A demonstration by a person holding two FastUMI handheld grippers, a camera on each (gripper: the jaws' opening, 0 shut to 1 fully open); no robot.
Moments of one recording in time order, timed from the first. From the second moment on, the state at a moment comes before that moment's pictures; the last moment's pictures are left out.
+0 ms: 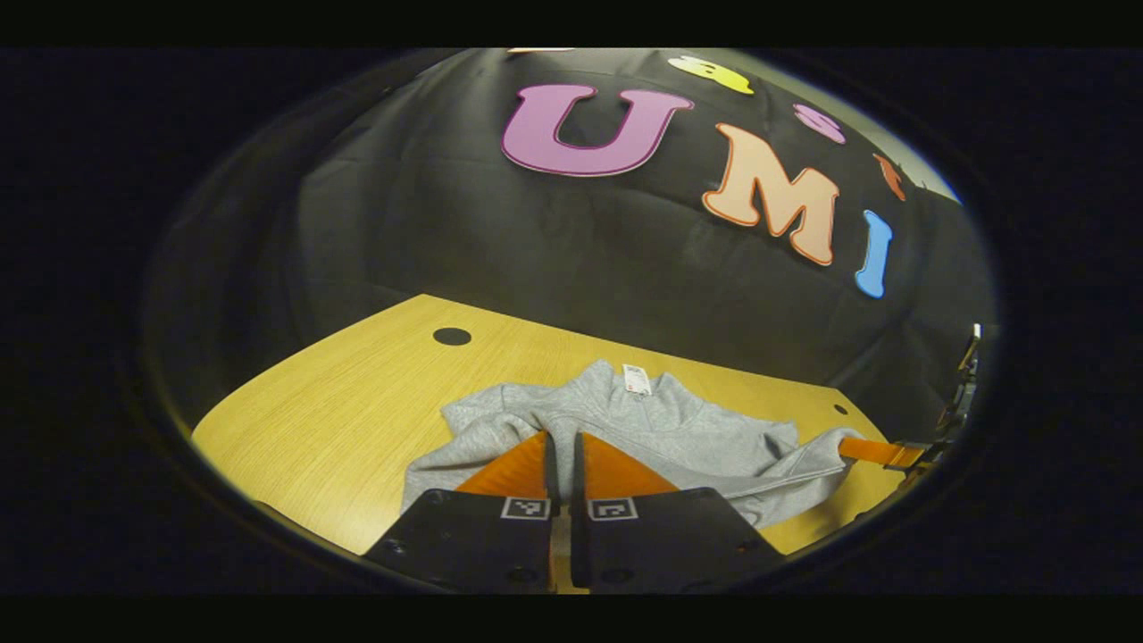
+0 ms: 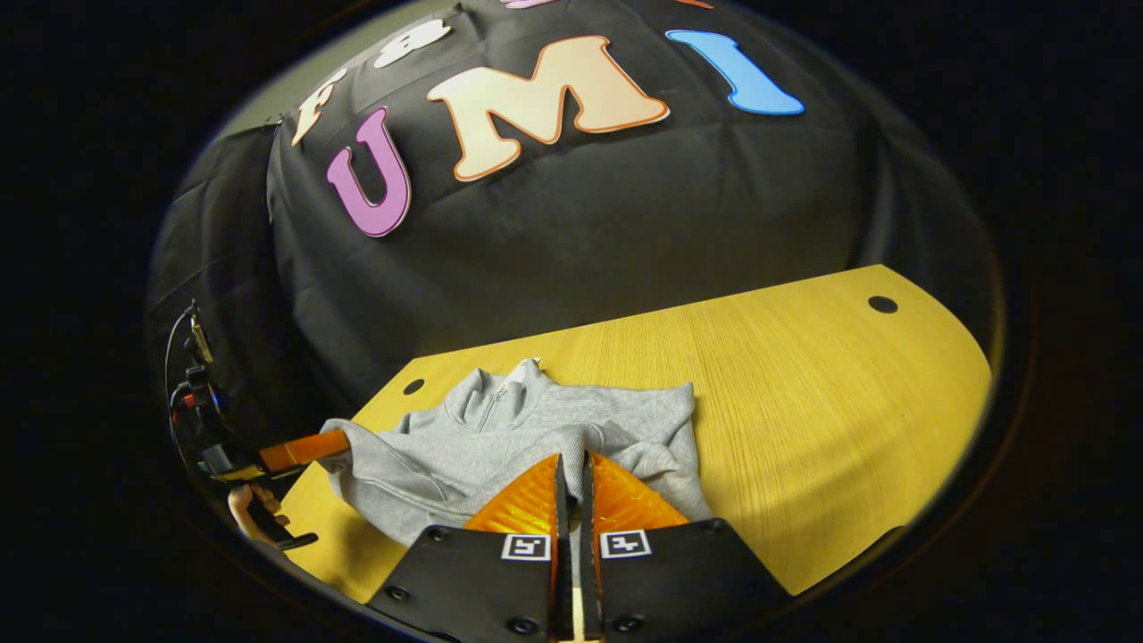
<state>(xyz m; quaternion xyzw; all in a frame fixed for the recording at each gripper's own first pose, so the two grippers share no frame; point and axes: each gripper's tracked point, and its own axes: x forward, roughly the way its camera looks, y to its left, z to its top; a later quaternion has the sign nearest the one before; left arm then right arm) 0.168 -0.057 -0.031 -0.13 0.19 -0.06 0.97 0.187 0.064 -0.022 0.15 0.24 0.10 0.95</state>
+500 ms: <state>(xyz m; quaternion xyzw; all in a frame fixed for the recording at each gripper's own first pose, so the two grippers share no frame) 0.178 -0.050 0.009 -0.12 0.12 -0.03 0.99 0.200 0.053 -0.010 0.14 0.20 0.09 0.97</state>
